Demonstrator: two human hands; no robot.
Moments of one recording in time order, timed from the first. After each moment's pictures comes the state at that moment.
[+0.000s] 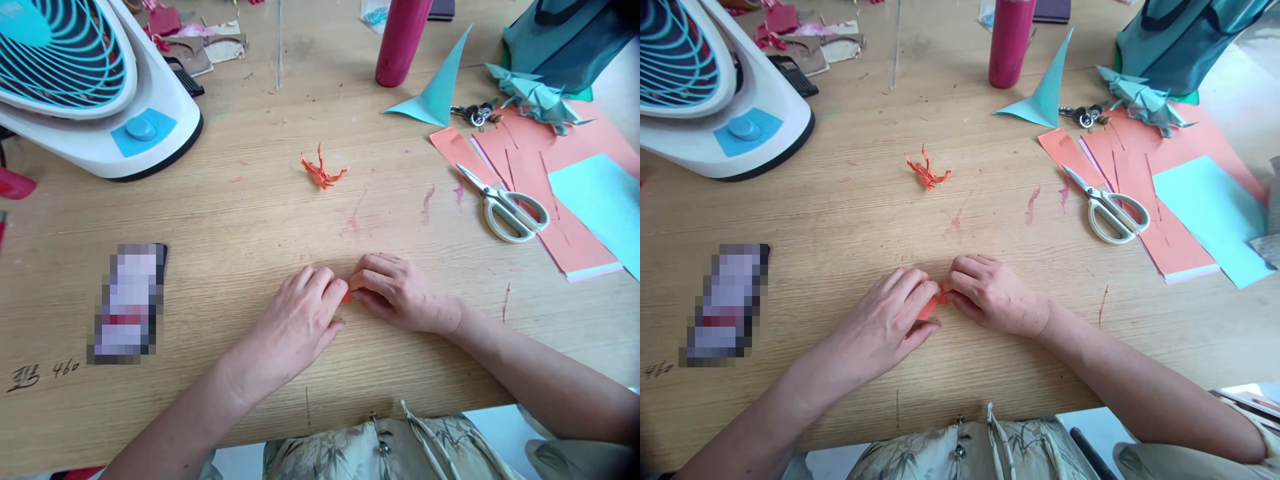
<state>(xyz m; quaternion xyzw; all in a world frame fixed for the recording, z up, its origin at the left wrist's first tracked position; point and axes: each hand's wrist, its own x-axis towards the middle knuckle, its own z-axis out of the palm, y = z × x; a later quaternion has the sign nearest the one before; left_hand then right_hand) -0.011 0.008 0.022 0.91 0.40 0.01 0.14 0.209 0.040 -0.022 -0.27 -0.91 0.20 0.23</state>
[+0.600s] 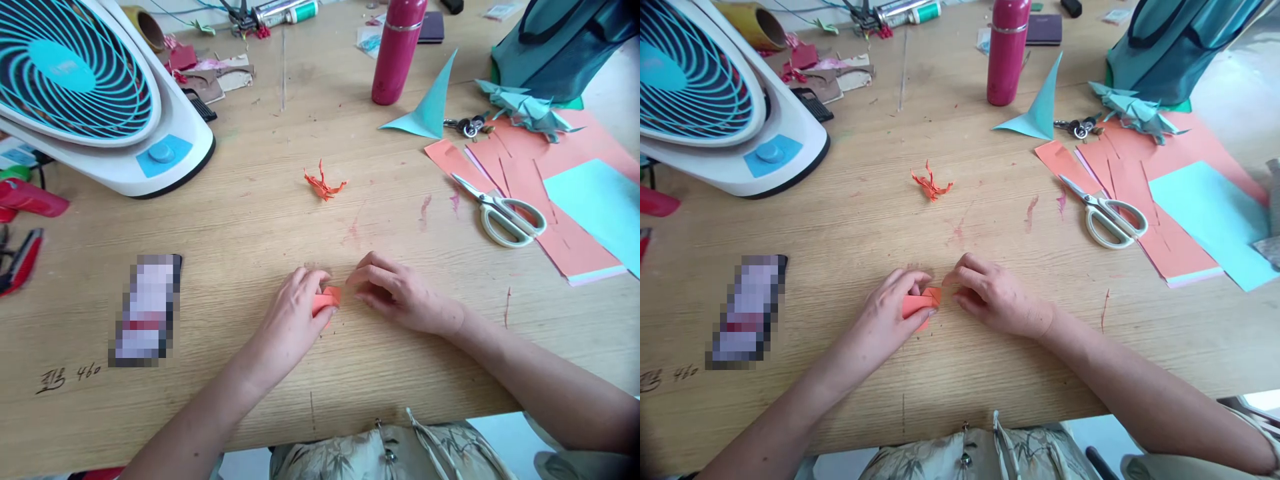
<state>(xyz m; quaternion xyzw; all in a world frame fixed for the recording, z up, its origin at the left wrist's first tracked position) -0.013 0.012 0.008 0.75 0.57 0.13 0.31 0.213 0.040 -0.025 -0.32 -0.85 0.32 0.26</state>
